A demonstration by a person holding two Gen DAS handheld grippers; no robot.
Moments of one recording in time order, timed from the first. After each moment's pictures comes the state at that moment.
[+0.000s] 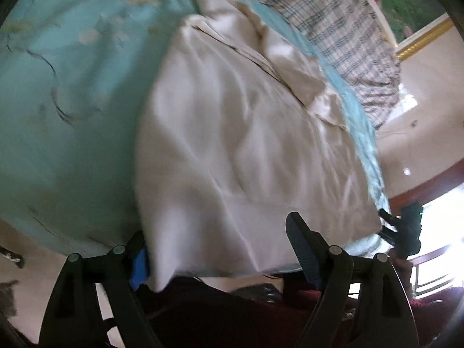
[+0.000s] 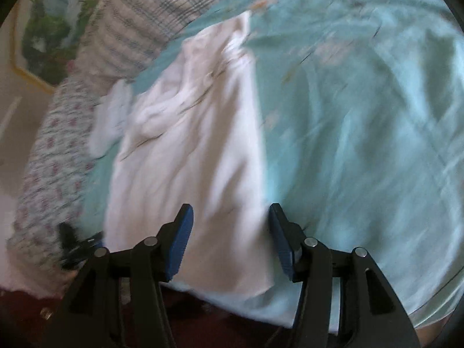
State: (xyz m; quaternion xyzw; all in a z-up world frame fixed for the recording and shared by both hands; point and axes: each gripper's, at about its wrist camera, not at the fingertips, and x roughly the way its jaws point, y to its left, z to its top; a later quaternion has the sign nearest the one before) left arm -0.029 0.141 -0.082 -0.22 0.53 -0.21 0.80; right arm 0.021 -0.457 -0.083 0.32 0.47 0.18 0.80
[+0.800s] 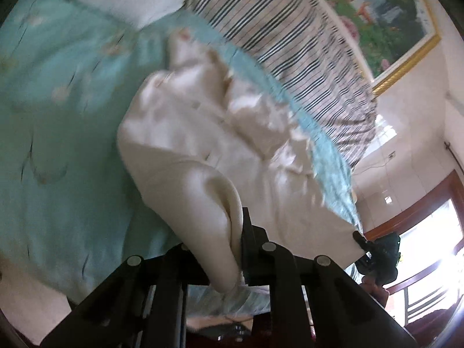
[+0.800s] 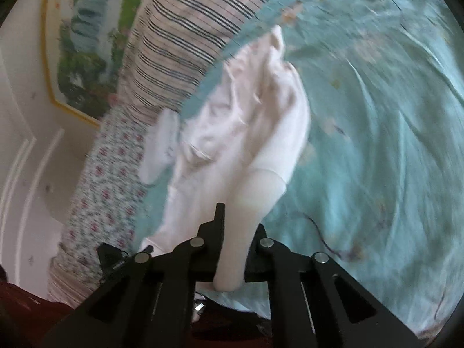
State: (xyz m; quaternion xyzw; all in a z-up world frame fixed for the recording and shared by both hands) left arm -0.007 0.130 -0.020 -0.27 0.42 -0.22 0.84; right arm 0.034 -0.460 -0.068 0.43 0.35 0.23 0.80
